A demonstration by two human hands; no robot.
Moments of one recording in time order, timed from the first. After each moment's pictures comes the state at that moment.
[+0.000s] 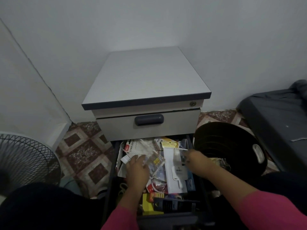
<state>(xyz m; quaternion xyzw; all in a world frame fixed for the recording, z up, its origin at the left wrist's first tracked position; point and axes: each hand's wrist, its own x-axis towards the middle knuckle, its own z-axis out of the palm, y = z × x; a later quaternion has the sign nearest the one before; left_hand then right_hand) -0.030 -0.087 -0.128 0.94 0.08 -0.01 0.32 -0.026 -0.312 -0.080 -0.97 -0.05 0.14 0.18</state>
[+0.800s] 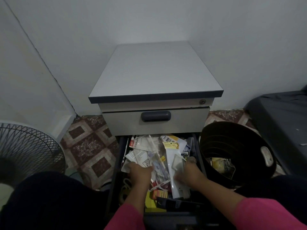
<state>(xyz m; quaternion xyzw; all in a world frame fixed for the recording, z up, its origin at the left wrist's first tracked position) -0.026 -0.091 -0.151 0.74 0.34 -0.04 0.58 -0.039 -0.270 -0.128 -0.93 0.09 0.21 0.30</state>
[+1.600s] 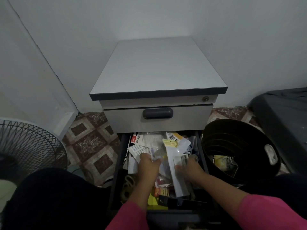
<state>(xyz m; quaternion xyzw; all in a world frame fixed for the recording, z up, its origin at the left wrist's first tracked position) -0.035 -0.107 -0.116 0.82 0.22 -0.07 0.53 -0.037 -0.258 -0.122 -0.83 0.26 0.20 0.46</state>
